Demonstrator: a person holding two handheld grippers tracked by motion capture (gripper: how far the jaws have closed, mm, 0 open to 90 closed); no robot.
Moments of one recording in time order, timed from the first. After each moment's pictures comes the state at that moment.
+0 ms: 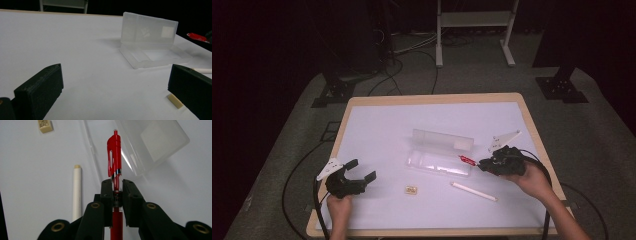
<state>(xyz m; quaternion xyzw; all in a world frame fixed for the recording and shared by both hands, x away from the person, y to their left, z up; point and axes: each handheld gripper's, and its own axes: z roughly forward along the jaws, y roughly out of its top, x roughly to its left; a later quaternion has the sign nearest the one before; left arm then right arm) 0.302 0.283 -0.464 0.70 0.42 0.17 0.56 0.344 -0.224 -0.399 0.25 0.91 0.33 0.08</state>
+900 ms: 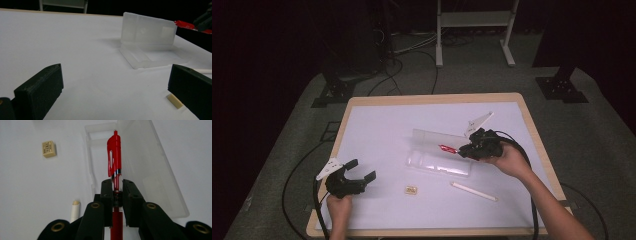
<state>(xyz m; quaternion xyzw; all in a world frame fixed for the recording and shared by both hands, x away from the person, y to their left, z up) 0.303 0.284 -0.465 0.69 0.42 0.17 0.56 0.385 -0.167 -0.372 0.19 0.92 0.32 0.07</state>
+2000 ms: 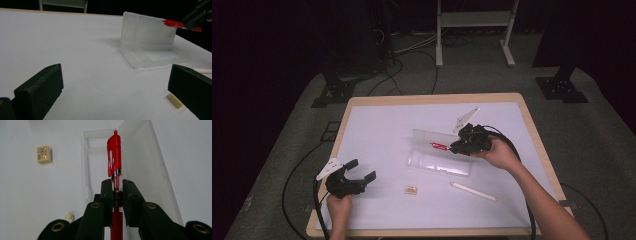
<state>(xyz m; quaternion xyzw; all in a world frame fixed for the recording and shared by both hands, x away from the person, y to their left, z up) 0.303 0.284 -0.465 0.69 0.42 0.17 0.56 0.406 -0.141 -0.374 0.17 0.93 0.31 0.07</state>
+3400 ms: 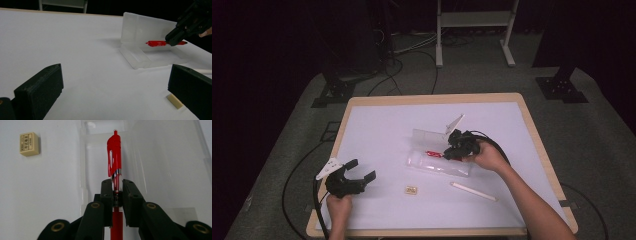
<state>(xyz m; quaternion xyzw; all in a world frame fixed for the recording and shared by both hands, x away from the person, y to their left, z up) 0.304 0.285 -0.465 0.69 0.42 0.17 0.56 0.422 -0.115 -0.415 0.17 0.95 0.27 0.03</state>
